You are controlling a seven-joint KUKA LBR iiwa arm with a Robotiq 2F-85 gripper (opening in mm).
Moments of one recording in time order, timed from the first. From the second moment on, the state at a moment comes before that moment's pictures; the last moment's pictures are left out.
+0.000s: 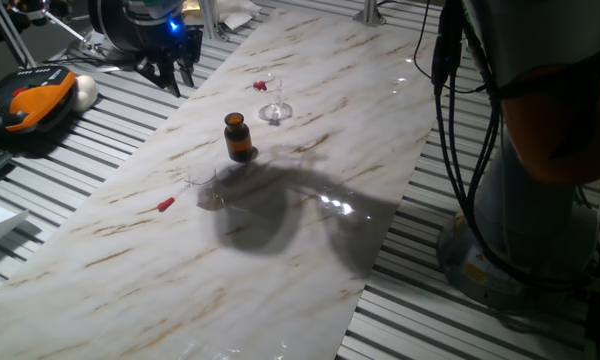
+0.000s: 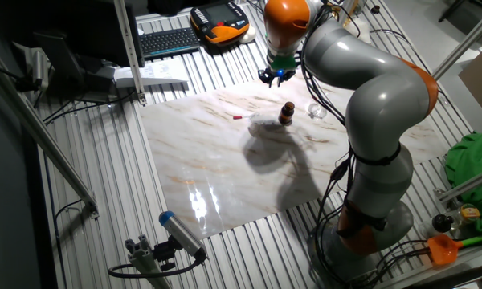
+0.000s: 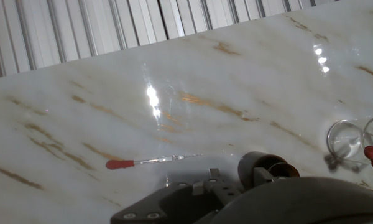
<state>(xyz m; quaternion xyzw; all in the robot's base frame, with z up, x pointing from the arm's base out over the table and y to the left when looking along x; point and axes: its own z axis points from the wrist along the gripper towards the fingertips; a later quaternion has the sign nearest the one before) 0.607 0.051 0.240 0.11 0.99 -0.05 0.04</state>
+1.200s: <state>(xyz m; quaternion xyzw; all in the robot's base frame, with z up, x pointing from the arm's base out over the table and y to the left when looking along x) 0.601 0.055 0.230 0.14 0.99 -0.03 0.01</state>
